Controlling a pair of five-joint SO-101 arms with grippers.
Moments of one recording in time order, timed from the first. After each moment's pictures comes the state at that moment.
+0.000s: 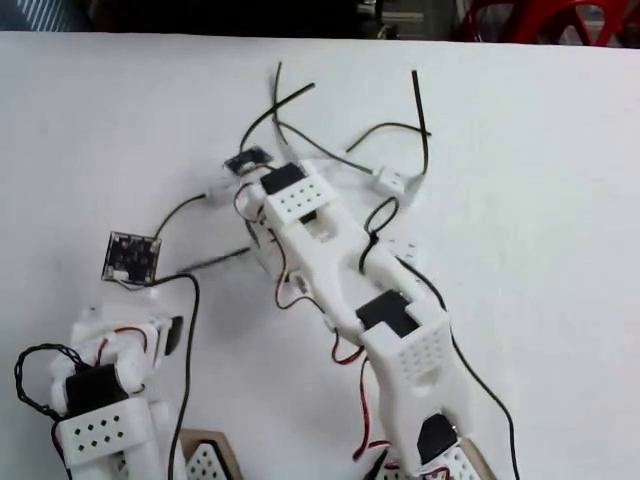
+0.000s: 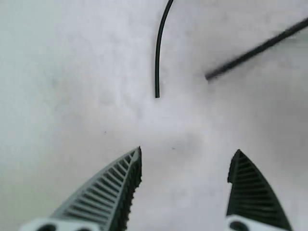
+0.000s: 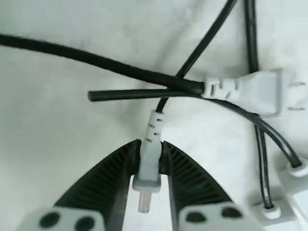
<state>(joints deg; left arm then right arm) -24.7 -82.9 84.3 65.4 -26.1 -36.5 30.6 -13.0 84.3 5.4</state>
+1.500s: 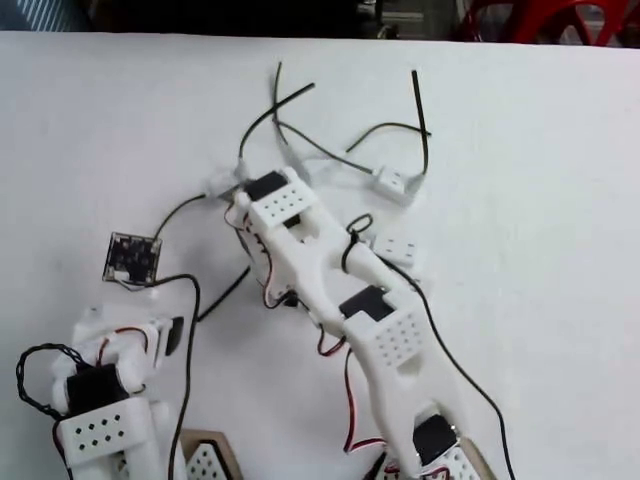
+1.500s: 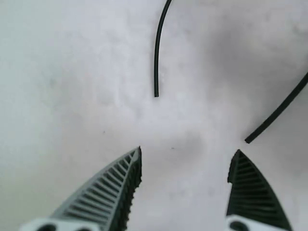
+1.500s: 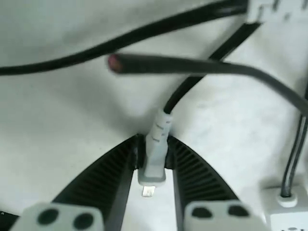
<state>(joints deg) -24.7 -82.9 85.0 64.7 -26.1 -37.7 41.1 -20.8 93.8 6.7</state>
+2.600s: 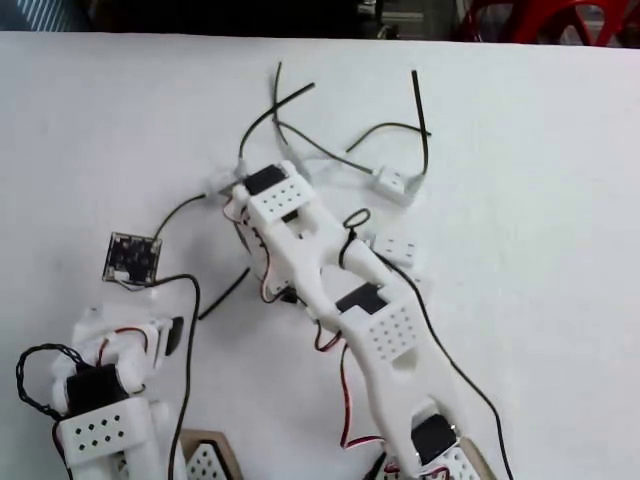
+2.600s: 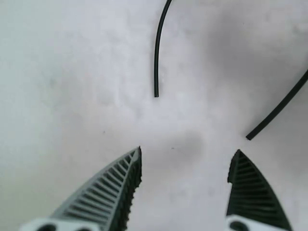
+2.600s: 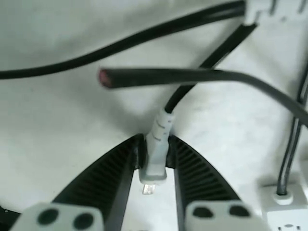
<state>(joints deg) -24.7 -82.9 85.0 64.7 -26.1 -37.4 43.5 -26.4 97.6 6.7</state>
